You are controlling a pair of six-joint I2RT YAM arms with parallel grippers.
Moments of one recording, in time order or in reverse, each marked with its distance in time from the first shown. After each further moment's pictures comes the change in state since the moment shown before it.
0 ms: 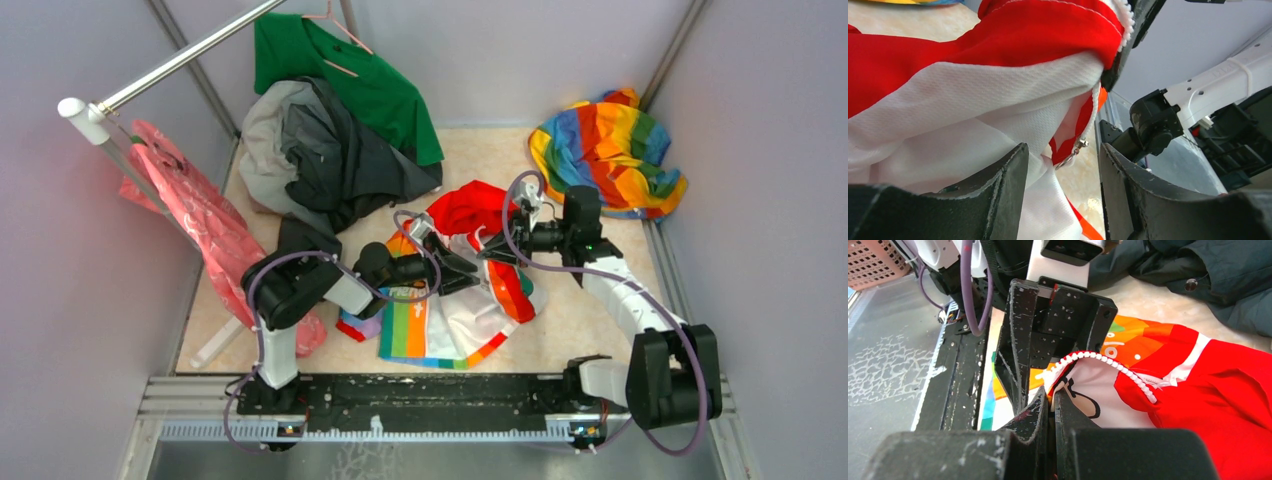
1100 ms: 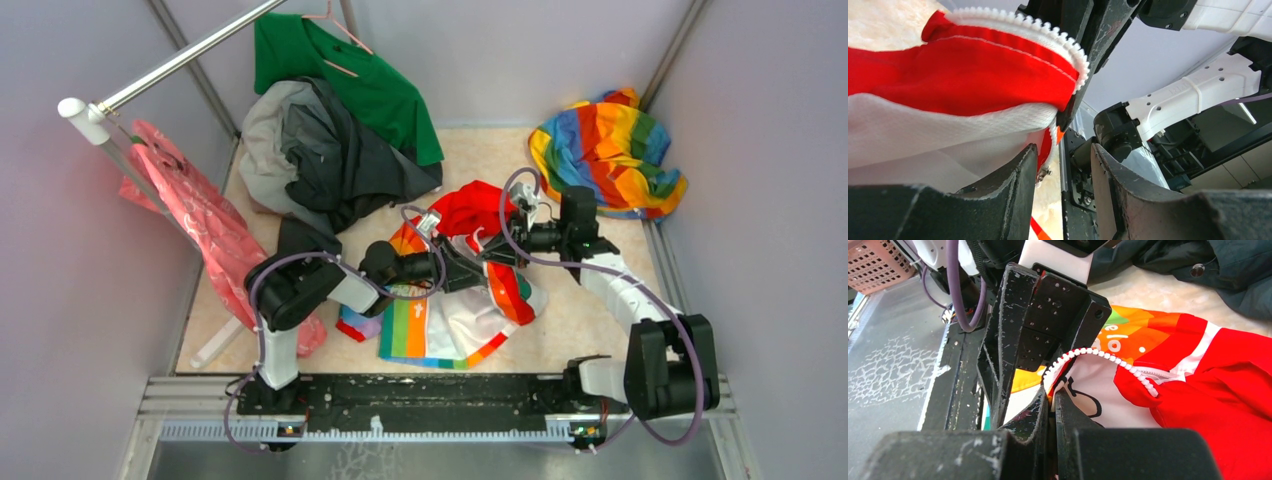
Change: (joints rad) left arm -0.027 0.021 0.064 0.004 0.026 -0.209; right arm 0.000 0.045 0.002 -0.023 -0.002 -0.007
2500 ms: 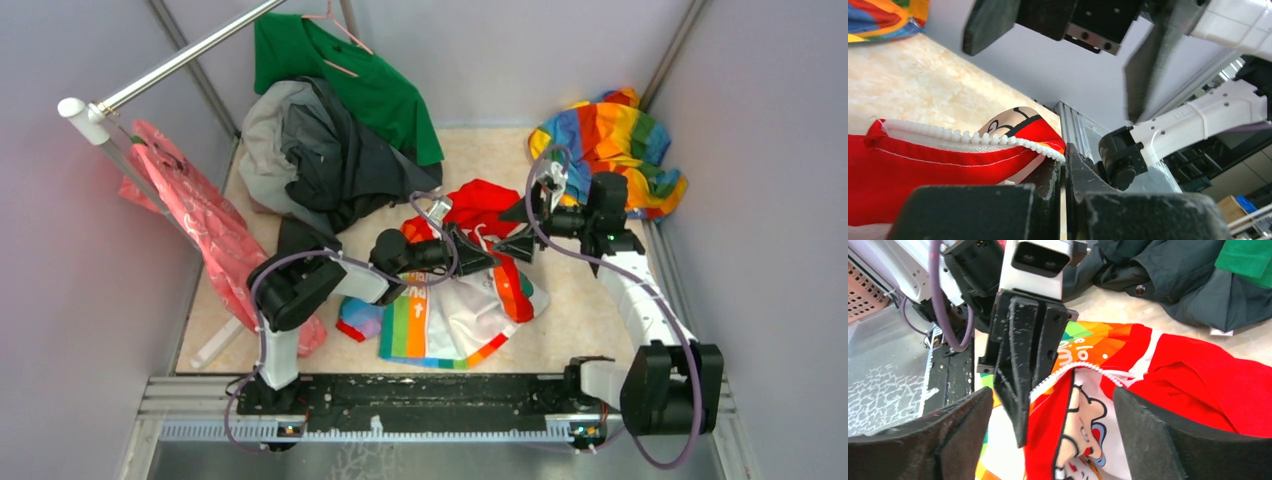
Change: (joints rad) left arm -0.021 0.015 0.153 -0.070 -0.016 0.061; right arm -0.117 -0.065 0.115 -0.113 0.024 0.068
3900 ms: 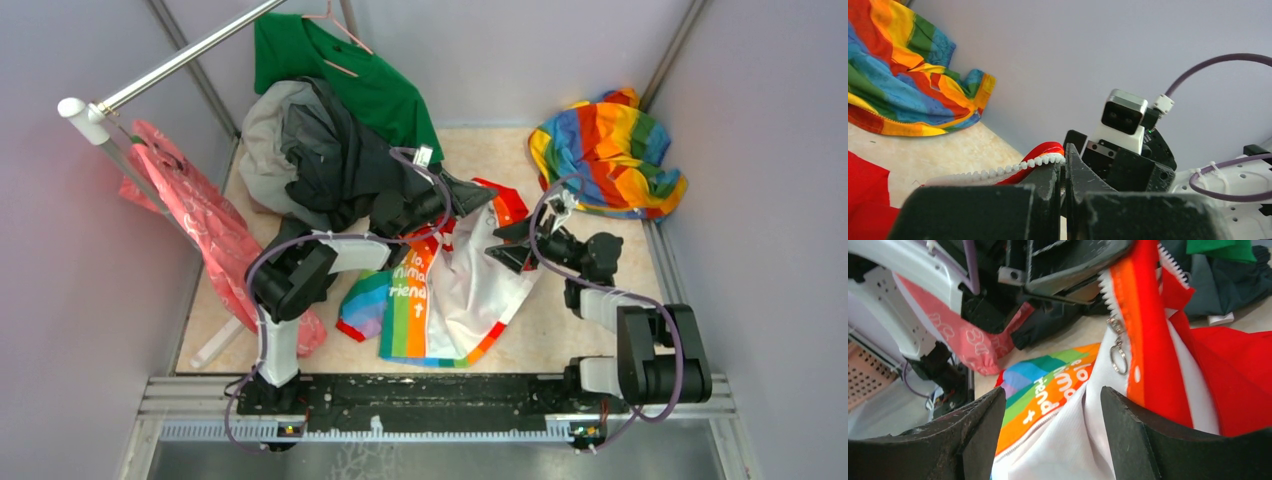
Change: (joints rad) left arm 0.114 0.024 0.264 -0.137 -0.231 -0.113; right arm 0.006 0.119 -0.490 1.318 0.183 0.796
